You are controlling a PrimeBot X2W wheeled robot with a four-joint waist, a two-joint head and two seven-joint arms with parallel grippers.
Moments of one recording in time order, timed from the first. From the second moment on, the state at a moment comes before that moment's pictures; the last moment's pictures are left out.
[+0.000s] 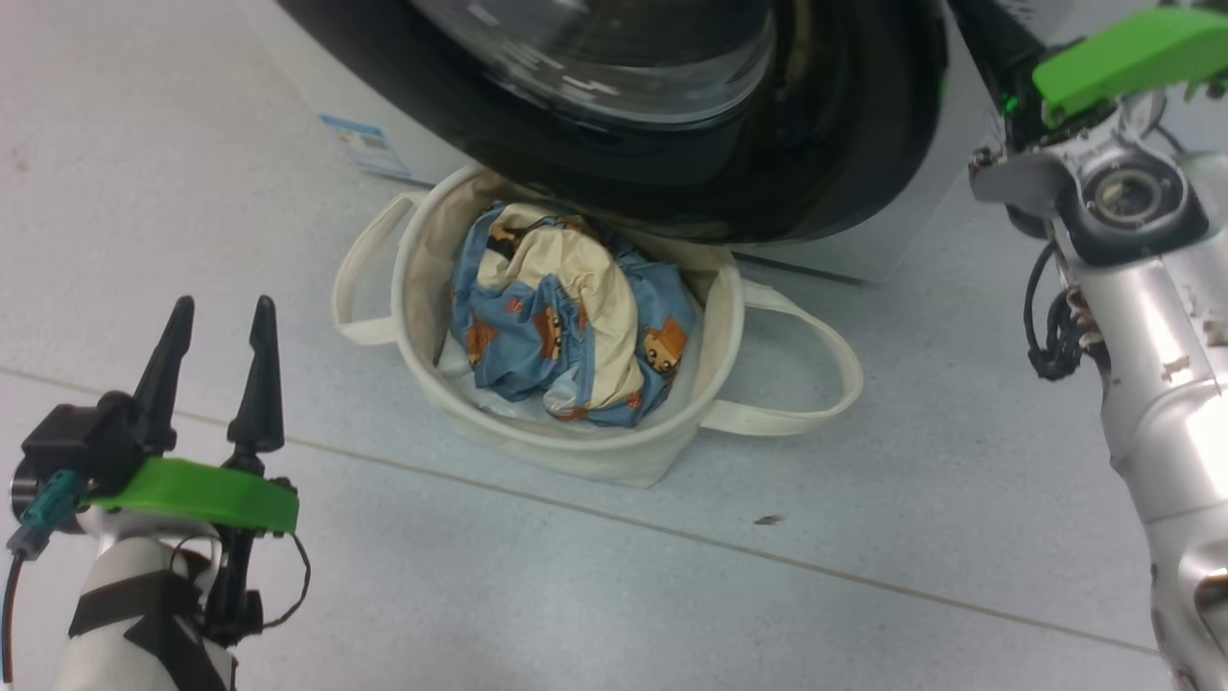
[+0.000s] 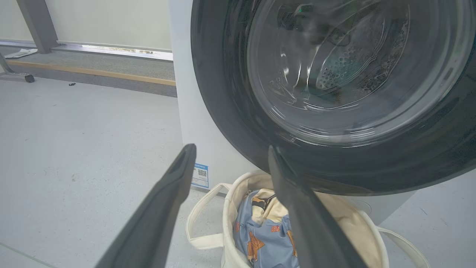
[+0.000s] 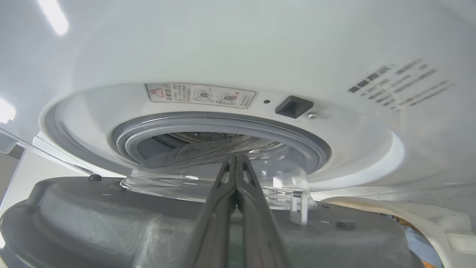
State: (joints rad) left arm -0.39 0.14 0.11 0.41 -0.21 -0.13 -0.25; right arm -0.98 -0.22 0.26 0.61 1.49 0.13 0.23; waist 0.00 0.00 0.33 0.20
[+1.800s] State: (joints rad) left arm -0.25 0.21 0.20 0.50 -0.18 -0.10 -0.25; right arm -0.72 -0.10 0.59 0.47 1.57 0.13 0.61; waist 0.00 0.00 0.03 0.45
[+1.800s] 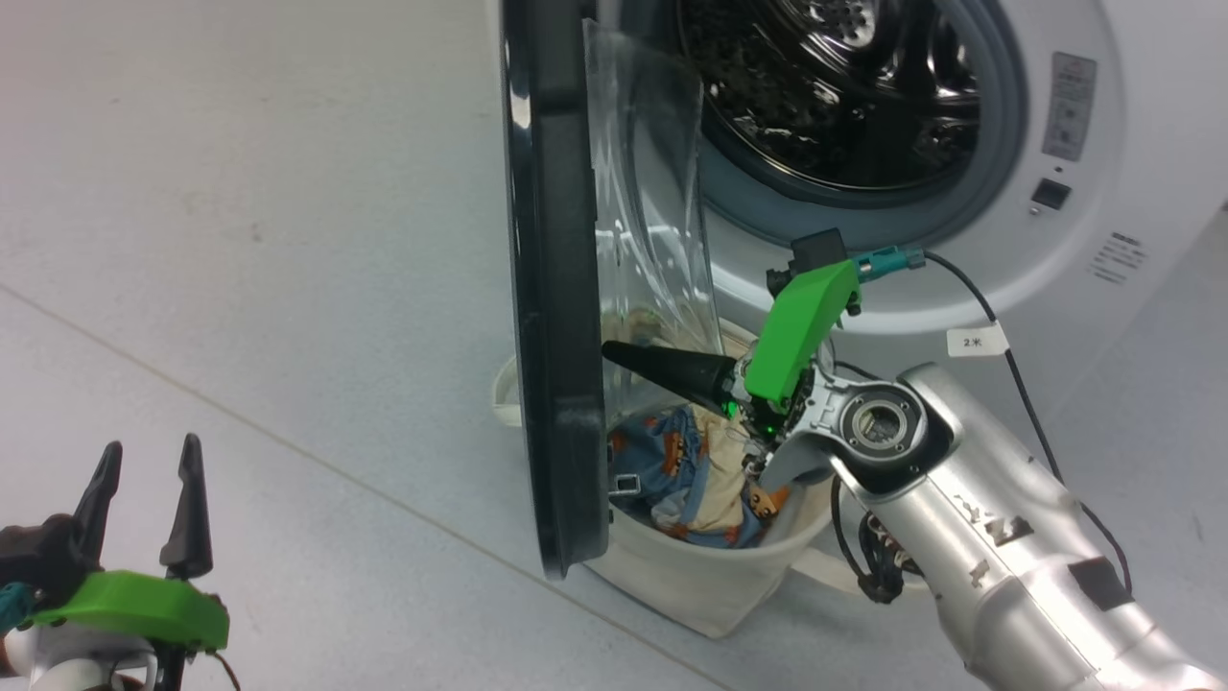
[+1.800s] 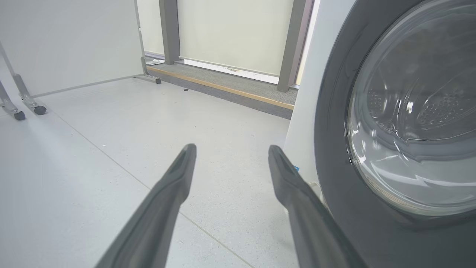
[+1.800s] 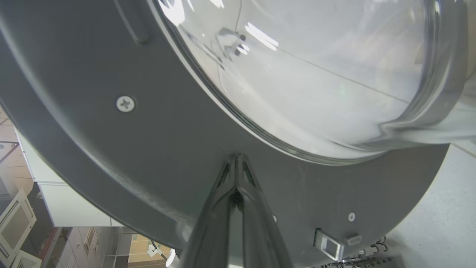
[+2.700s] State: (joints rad) left arm -0.20 0.22 0.22 0.46 -0.19 -0.09 -0.25; right arm -0.70 -0.19 0.66 0.40 1.32 0.13 0.27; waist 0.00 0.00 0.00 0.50
